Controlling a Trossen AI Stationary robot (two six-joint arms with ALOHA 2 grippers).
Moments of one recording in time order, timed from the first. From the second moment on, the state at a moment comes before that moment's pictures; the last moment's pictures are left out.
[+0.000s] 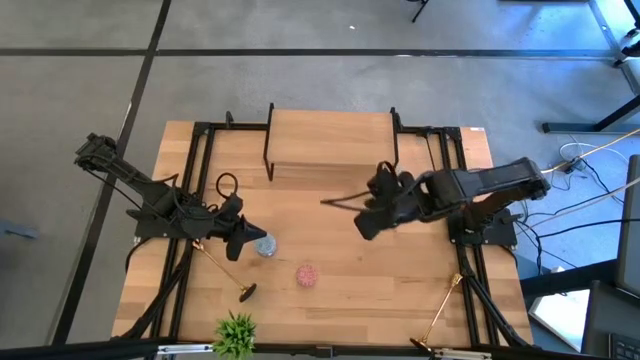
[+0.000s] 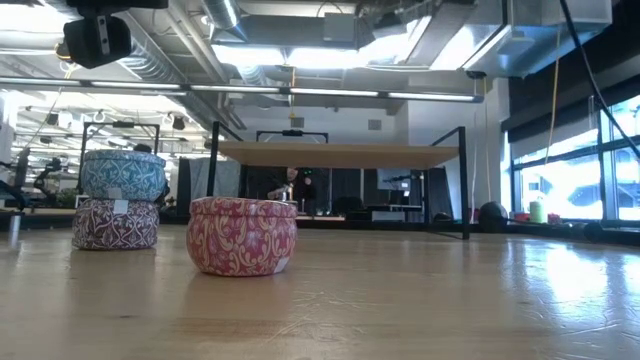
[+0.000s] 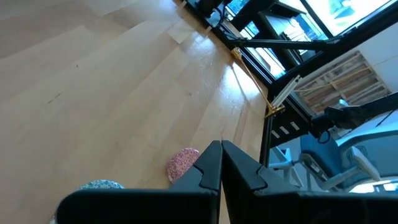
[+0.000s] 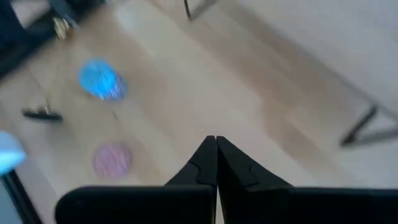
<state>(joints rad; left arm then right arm) -0.53 0.85 0.66 -0.29 -0.47 -1.02 0.33 1.57 1.72 -1.28 0.46 1.03</state>
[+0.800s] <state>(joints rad) -0.53 0.85 0.66 -0.28 -0.61 -1.04 0.61 1.57 1.59 -1.24 0.23 1.20</state>
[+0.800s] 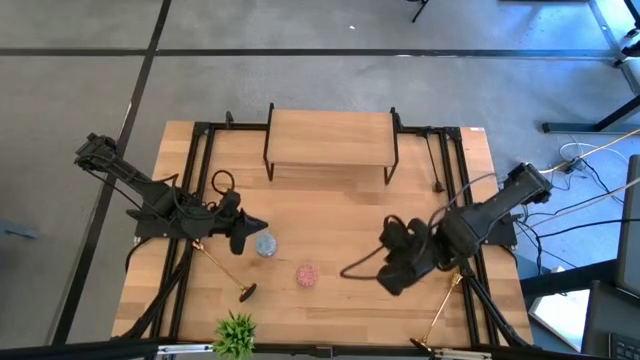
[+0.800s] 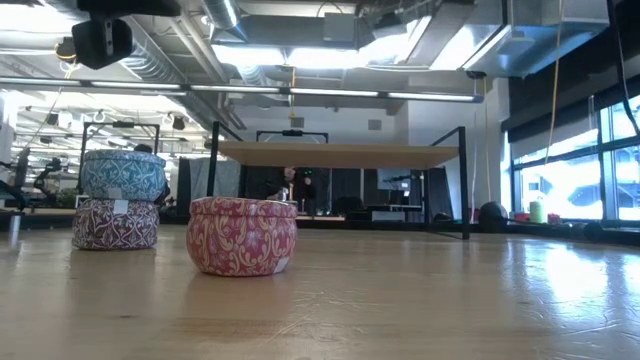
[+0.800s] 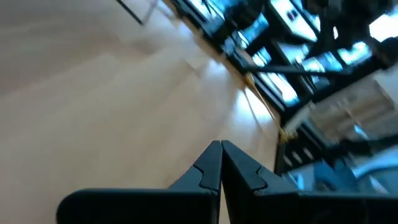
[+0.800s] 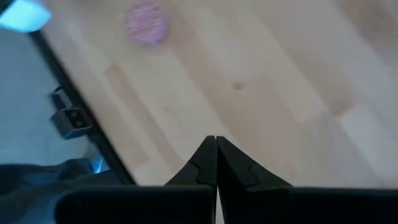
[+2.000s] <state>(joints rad) 0.01 1.08 0.66 0.29 -0.48 -0.83 0.46 1.12 0.91 -0.89 -0.03 0.94</state>
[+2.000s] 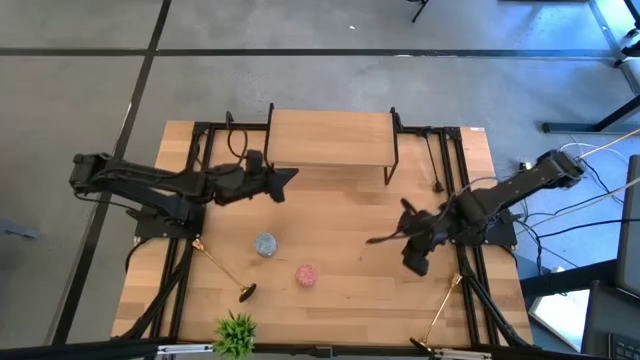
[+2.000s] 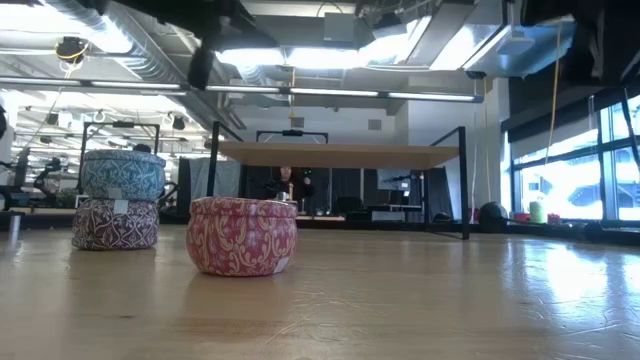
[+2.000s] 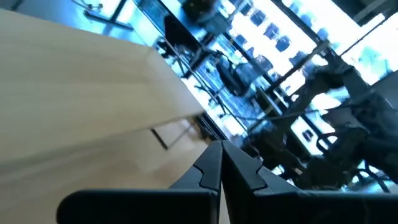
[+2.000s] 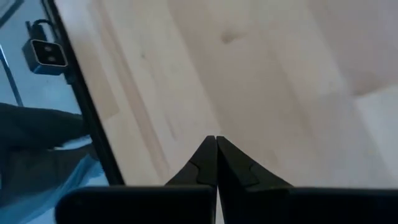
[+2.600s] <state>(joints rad) 0.14 1.24 0.66 0.66 -0.45 -0.88 0.00 0.91 0.87 -1.24 0.17 0.74</state>
